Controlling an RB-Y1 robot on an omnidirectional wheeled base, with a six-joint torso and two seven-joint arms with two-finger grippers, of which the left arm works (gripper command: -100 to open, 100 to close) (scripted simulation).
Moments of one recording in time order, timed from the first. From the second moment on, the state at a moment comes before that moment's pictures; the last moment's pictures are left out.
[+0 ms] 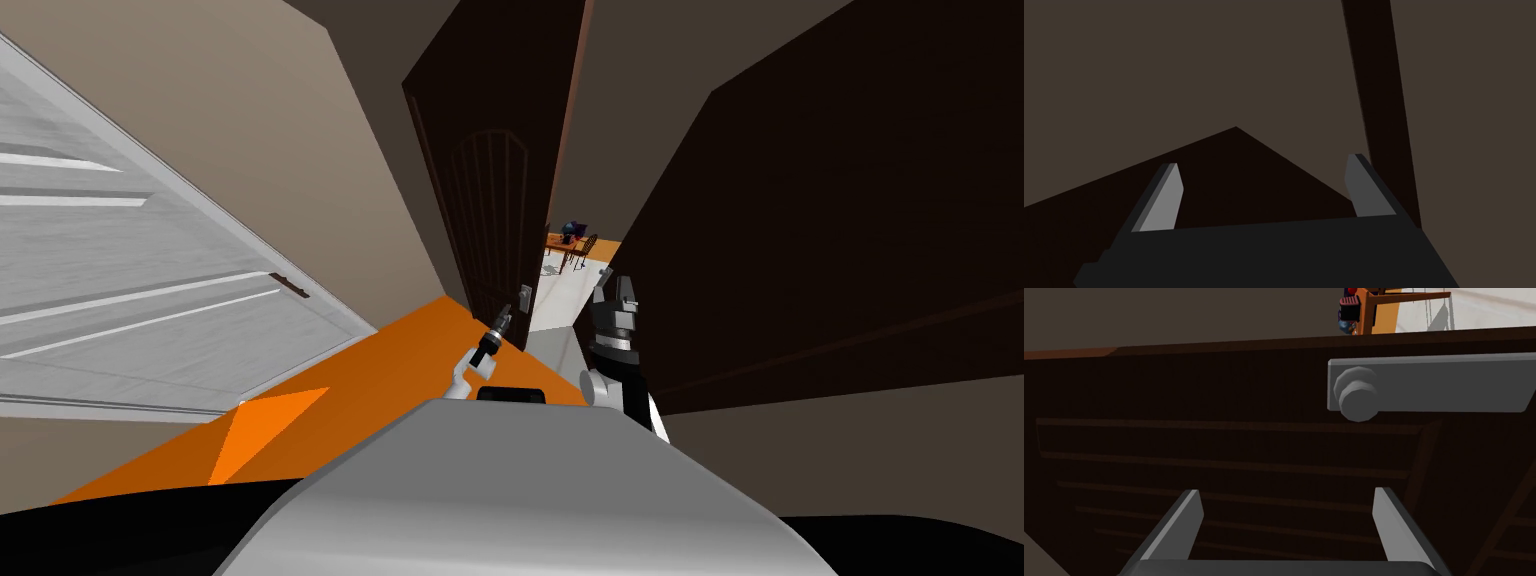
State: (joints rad) arm -0.01 0.08 -0.41 -1.39 -0.01 -0.35 0.08
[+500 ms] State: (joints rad) arm -0.07 0.08 -0.45 -1.27 -0.01 -0.33 0.11
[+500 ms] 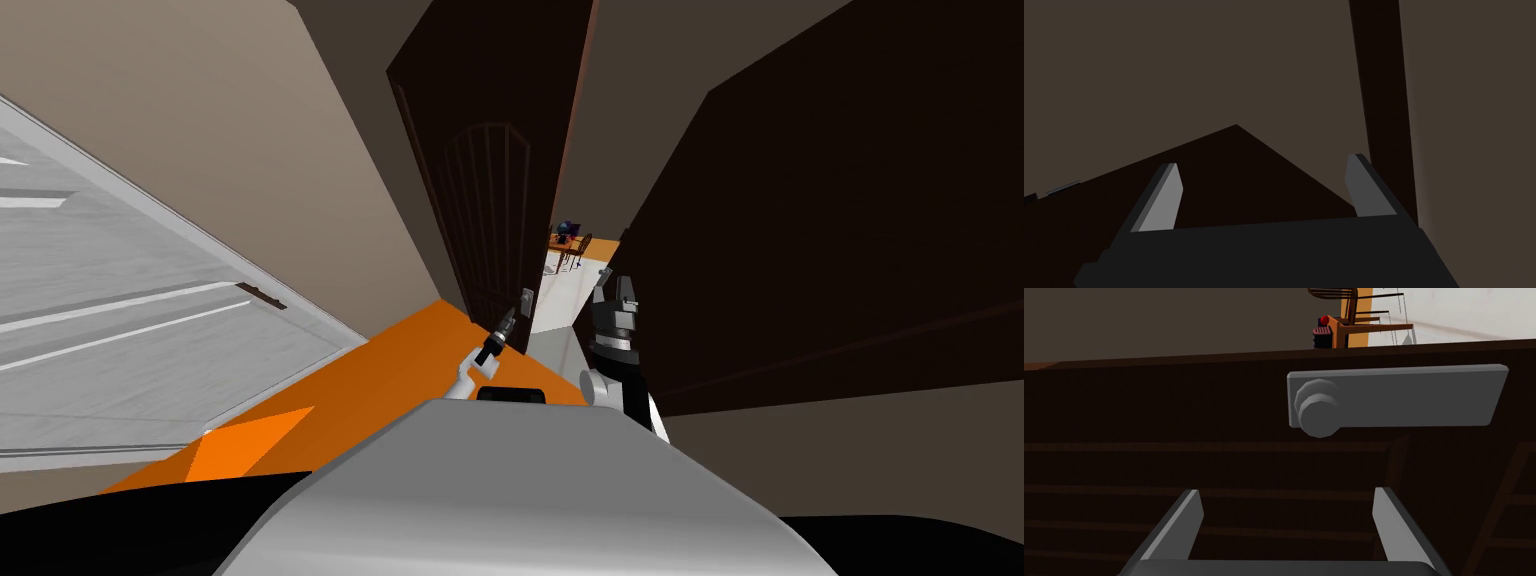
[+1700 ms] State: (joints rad) arm -0.12 0.06 -0.44 -1.18 -0.01 -0.33 0.11
